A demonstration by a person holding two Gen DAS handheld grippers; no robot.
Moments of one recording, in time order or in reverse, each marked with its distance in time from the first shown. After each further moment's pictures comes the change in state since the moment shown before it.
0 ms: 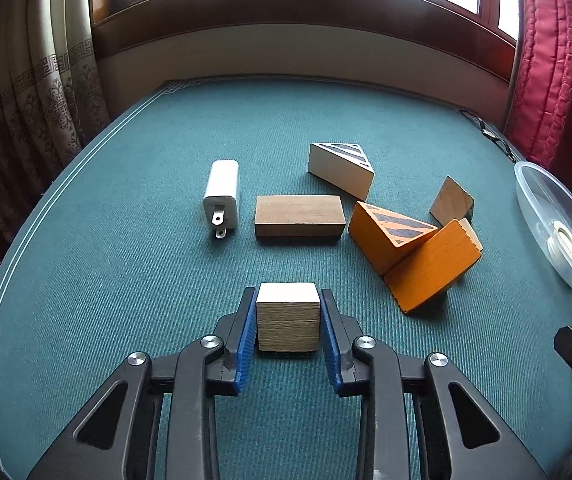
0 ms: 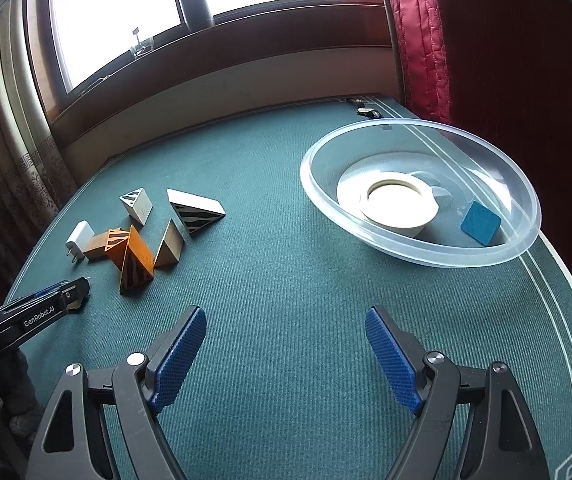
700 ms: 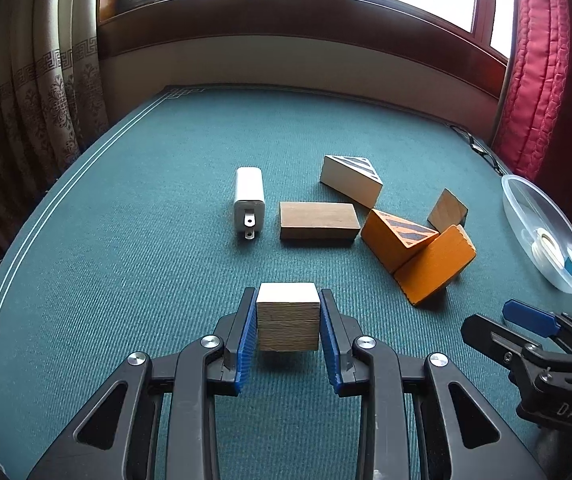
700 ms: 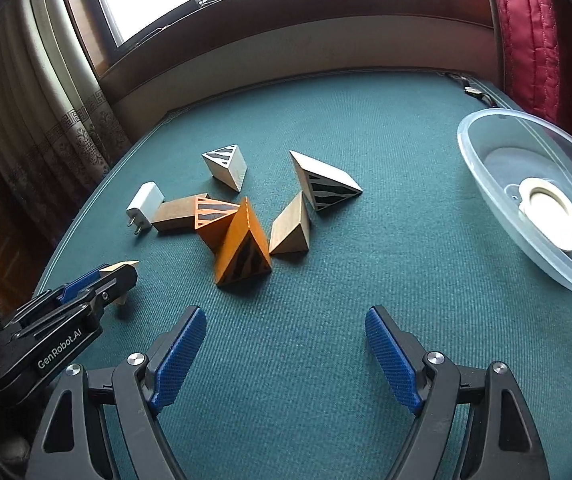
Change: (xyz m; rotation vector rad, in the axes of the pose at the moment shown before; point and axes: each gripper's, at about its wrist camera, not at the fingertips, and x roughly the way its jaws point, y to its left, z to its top) left arm -0.016 0.028 -0.005 -0.024 -0.036 -0.059; right arm 0.040 0.074 0.015 -0.076 0.143 0.190
